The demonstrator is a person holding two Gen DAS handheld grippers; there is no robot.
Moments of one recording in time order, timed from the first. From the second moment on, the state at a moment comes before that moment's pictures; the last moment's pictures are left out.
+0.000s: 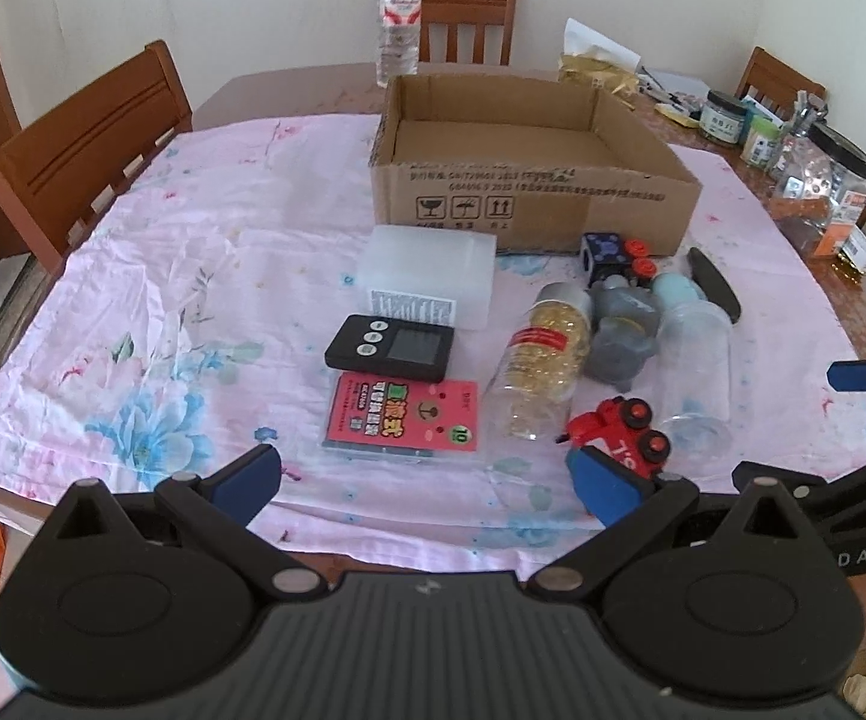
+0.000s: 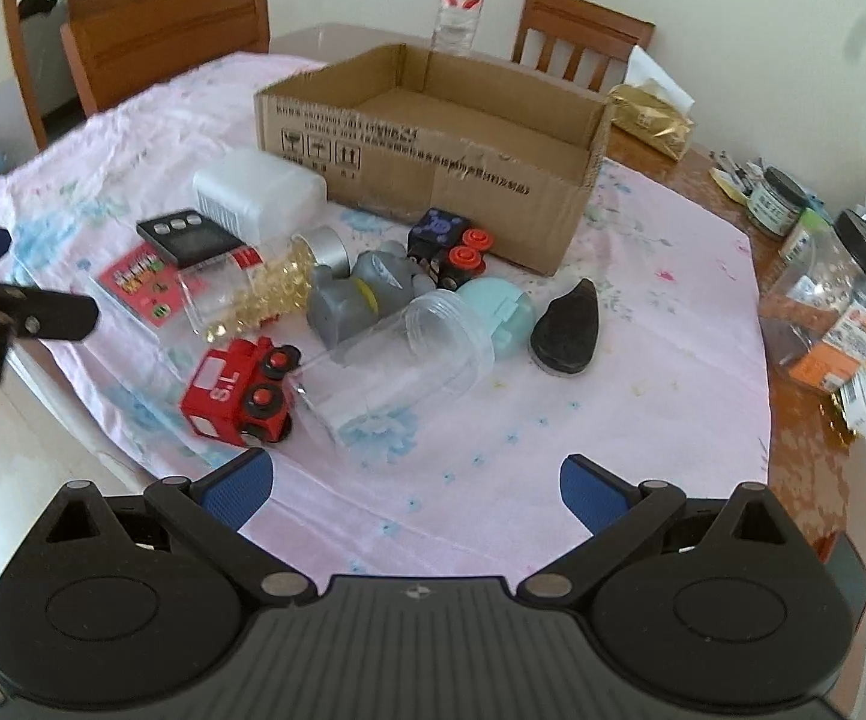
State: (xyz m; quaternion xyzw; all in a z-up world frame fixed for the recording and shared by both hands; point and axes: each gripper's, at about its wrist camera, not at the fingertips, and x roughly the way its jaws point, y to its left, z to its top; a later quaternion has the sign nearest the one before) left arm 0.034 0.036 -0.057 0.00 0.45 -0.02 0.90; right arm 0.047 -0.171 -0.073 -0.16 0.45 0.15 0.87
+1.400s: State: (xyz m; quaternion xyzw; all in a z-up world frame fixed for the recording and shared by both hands) left arm 0.107 0.055 -0.121 0.04 0.51 -0.07 0.85; right arm 0.132 -0.147 -0.104 -0.17 0.49 0.20 0.83
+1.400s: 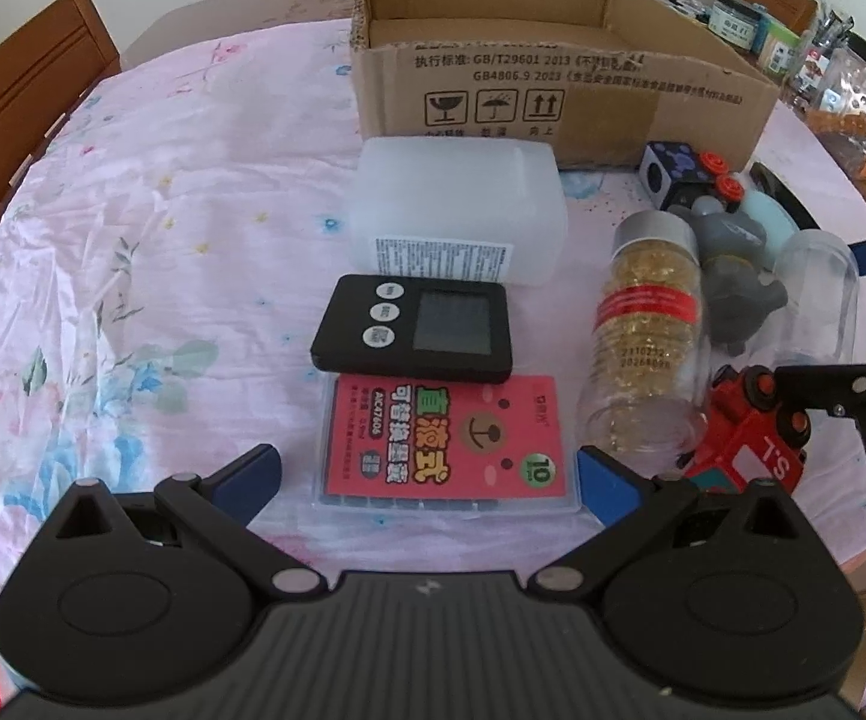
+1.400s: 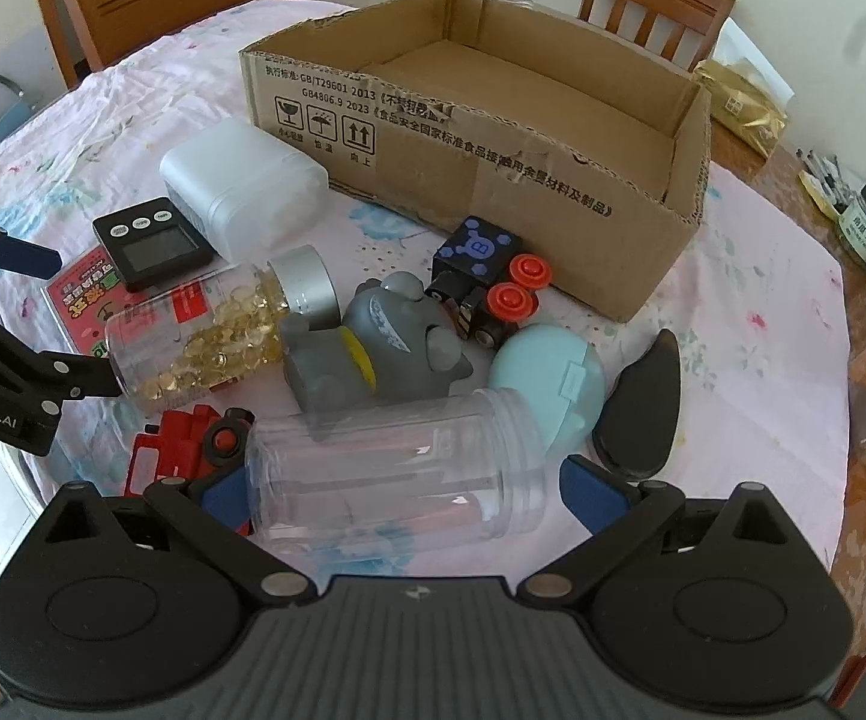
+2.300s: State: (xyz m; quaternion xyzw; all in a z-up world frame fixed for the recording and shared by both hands) left arm 0.098 0.052 -0.123 0.03 0.49 -0.05 0.87; right arm 0.109 -0.199 -0.127 -0.09 0.55 0.13 0.82
